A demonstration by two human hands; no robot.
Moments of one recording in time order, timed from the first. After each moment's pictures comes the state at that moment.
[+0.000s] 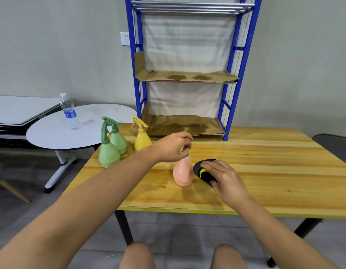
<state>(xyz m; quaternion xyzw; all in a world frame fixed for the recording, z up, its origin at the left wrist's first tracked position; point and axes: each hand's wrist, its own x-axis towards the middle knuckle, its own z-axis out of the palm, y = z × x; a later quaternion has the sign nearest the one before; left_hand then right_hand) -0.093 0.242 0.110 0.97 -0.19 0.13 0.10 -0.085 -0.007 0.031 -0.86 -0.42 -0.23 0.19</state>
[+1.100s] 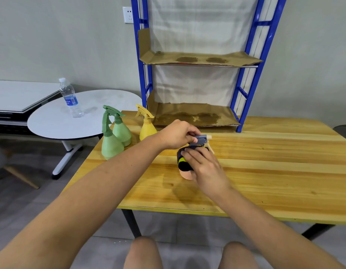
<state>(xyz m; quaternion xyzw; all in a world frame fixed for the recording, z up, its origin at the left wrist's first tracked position) -0.063 0.261 0.117 0.96 -0.09 0.04 0.25 -0.075 0.087 0.021 -0.82 -0.47 -0.29 0.14</state>
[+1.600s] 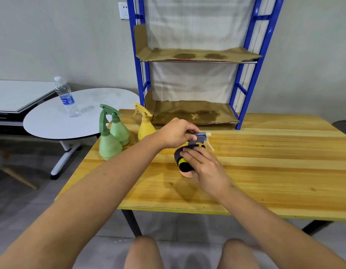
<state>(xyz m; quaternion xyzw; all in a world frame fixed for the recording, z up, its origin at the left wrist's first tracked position) -0.061 0.261 0.115 0.96 -0.10 0.06 0.25 -0.063 0.083 0.010 -0.81 -0.49 -0.26 0.17</state>
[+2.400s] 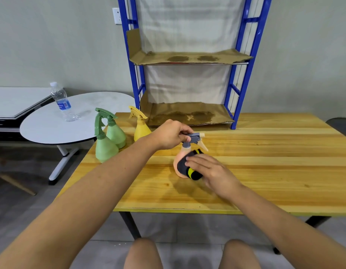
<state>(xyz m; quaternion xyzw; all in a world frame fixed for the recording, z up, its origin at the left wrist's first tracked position) -0.062 0.260 0.115 0.96 -0.09 0.05 0.25 -0.041 0.043 0.002 -0.78 -0.57 -0.19 0.20</state>
